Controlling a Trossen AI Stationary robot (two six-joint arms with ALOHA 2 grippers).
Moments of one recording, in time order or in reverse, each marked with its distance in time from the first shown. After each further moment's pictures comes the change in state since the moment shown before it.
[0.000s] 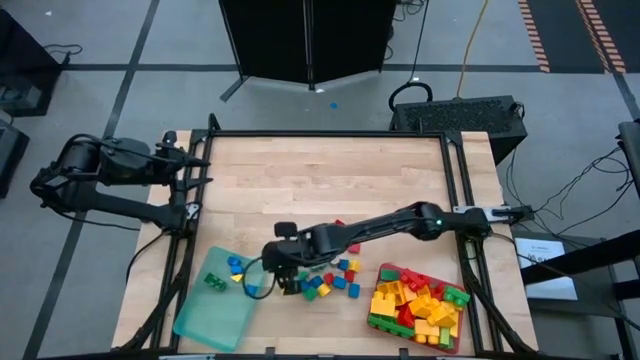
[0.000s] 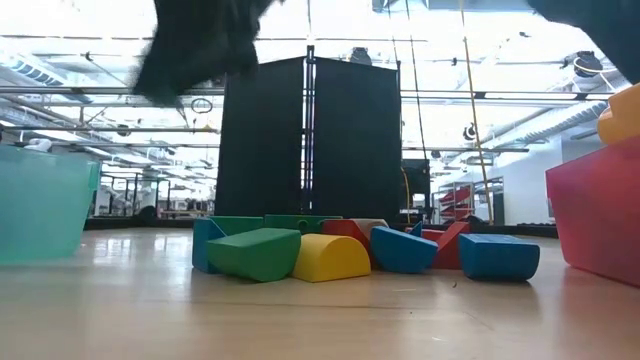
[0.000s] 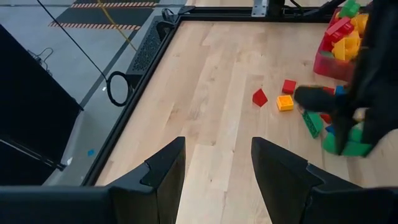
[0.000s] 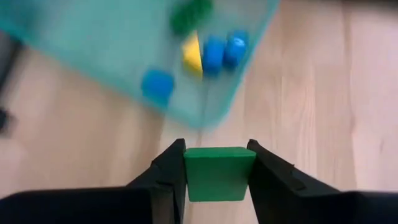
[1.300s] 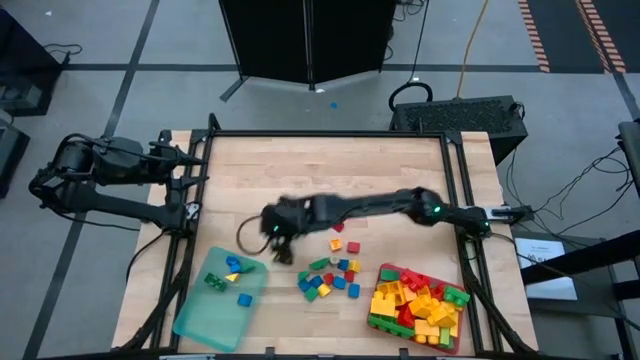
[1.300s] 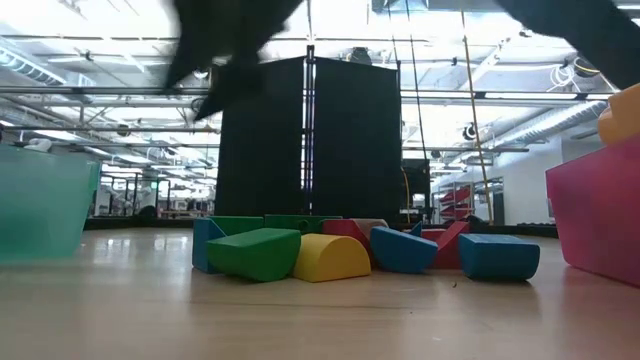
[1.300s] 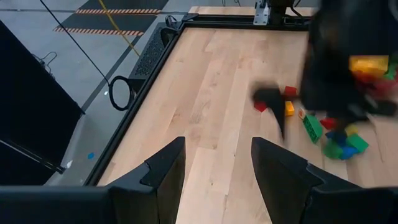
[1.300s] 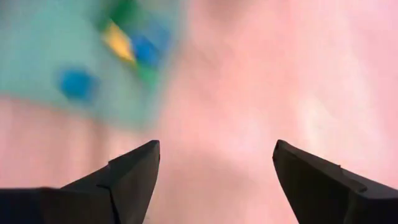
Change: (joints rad) left arm 0.000 -0.029 0.001 0.000 -0.008 -0.008; right arm -0.134 -0.037 0.001 -0.021 -0.092 0.107
